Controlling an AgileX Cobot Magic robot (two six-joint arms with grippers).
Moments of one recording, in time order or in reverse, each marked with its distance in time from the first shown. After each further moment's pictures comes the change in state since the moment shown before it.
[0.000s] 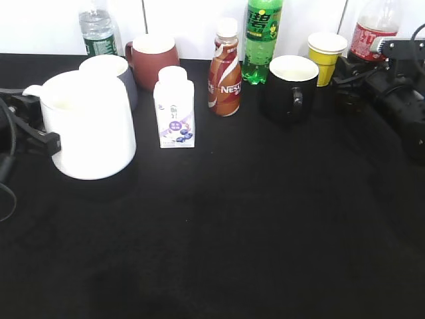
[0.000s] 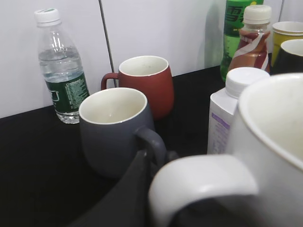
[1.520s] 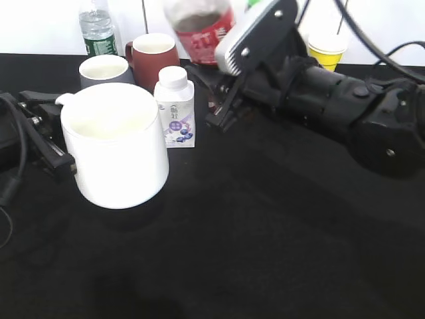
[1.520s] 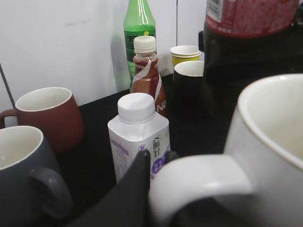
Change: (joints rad) left arm -0.003 0.000 0.000 0.412 -0.136 -0.268; right arm 0.551 -0.438 0.155 -0.162 0.324 -0.330
